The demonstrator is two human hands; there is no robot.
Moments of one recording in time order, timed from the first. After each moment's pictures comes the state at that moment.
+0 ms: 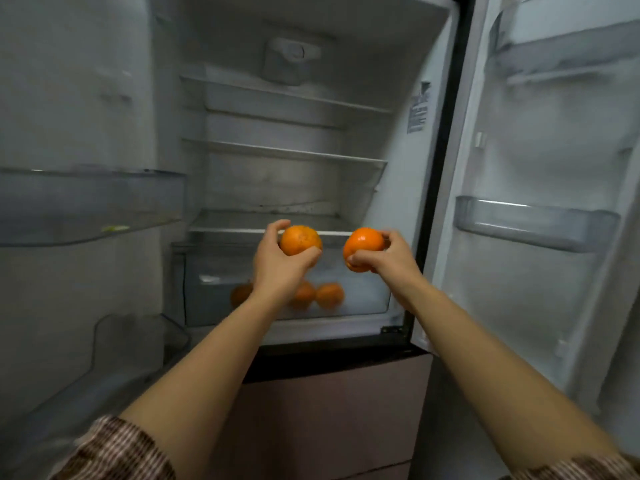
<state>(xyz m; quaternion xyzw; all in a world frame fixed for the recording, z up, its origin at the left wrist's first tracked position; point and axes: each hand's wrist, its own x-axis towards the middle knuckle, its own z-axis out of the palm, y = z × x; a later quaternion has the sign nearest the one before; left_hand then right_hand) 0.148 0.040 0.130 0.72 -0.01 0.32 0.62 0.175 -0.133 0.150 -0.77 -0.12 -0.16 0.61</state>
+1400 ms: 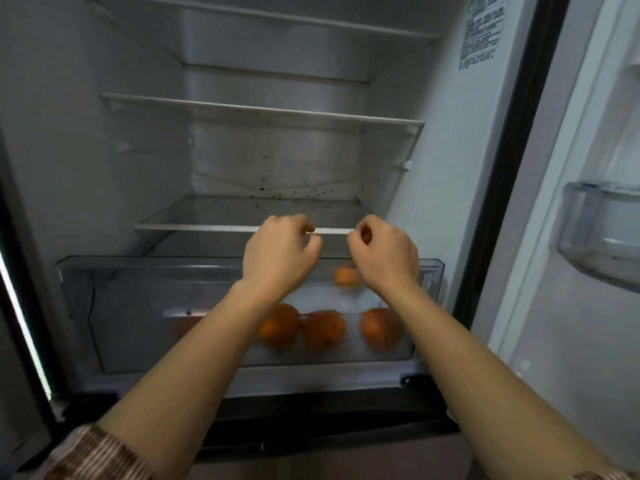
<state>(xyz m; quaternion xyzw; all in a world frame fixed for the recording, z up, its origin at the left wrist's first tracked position) 0.323 0.016 0.133 0.90 0.01 0.40 0.20 0.370 -0.131 0.130 -0.88 -0.15 -0.34 0.29</state>
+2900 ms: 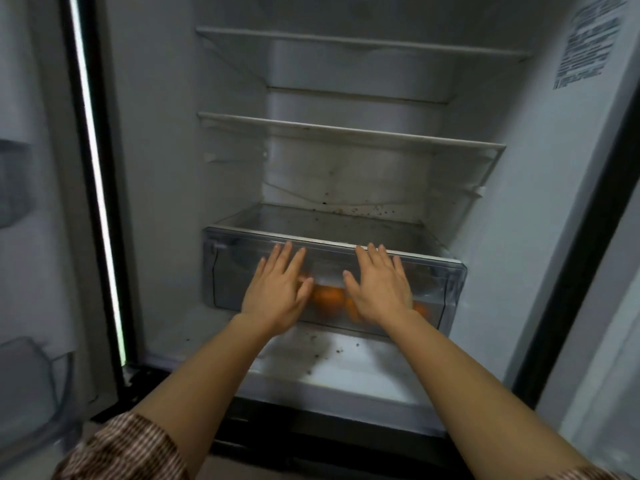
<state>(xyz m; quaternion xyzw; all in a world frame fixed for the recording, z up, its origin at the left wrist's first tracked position) 0.330 0.092 0.067 0.95 0.11 0.29 0.09 0.414 -0.069 0.097 -0.93 -0.29 -0.21 0.12</state>
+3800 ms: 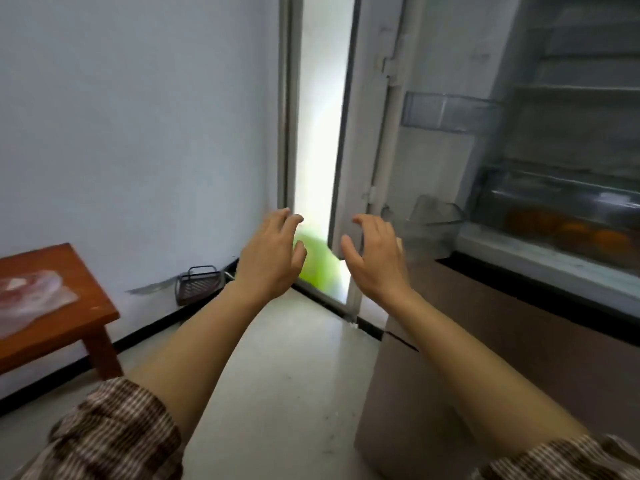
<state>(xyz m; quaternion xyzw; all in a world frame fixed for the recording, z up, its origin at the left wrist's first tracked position) -0.286 0.143 0.029 0.85 0.35 0.38 0.02 -0.133 0.054 0.037 -0.72 -0.56 -0.15 0.39</state>
